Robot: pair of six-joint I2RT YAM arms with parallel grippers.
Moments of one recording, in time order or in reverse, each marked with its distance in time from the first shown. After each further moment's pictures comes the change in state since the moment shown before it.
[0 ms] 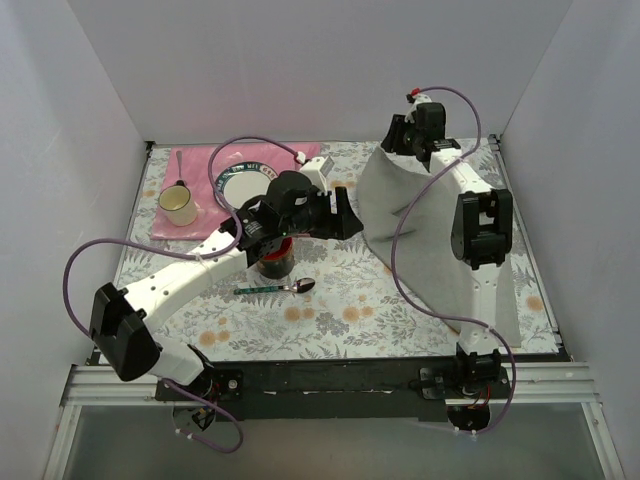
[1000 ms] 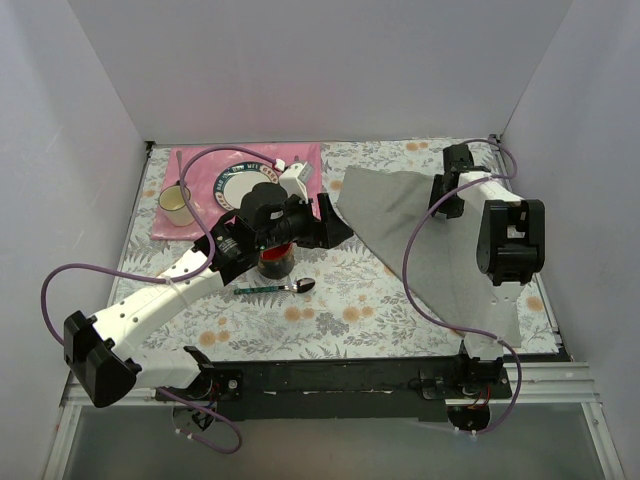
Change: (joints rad) left arm 0.001 -0.195 -0.116 0.014 0.020 -0.061; right arm -0.130 -0.195 -0.371 -0.391 0.307 -0.023
